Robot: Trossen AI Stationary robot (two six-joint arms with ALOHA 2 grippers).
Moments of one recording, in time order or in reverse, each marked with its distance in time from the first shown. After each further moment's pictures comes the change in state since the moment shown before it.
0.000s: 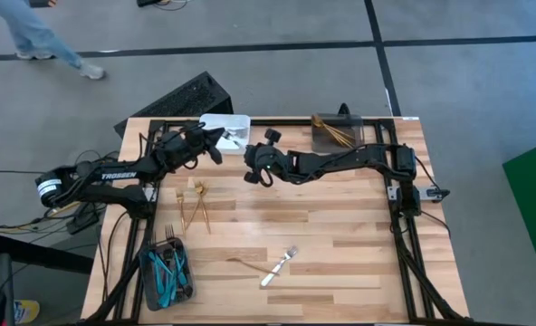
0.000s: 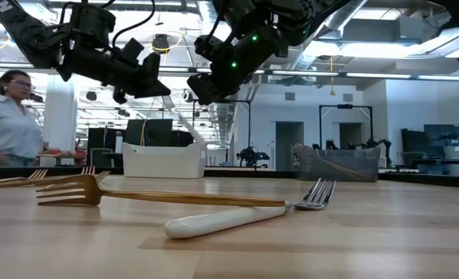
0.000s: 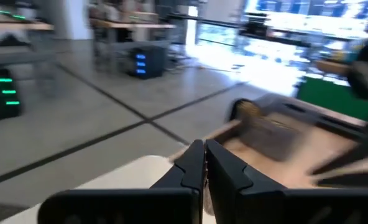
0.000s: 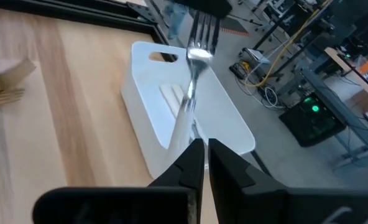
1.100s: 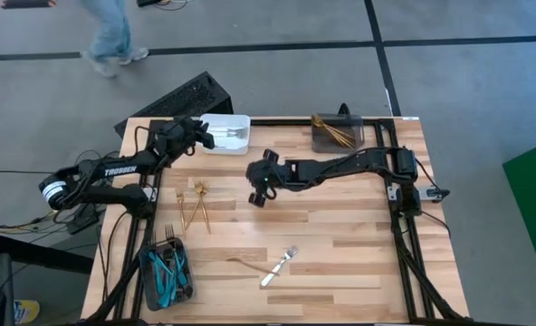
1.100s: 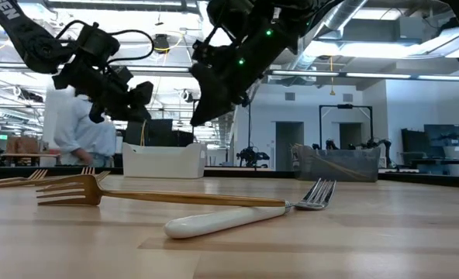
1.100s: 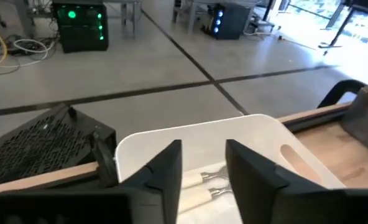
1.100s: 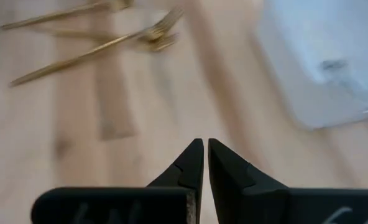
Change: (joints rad) left arm 0.208 0.032 0.001 -0.195 -0.092 -0.156; right arm 0.053 -0.003 -0.001 -0.252 -0.339 0.310
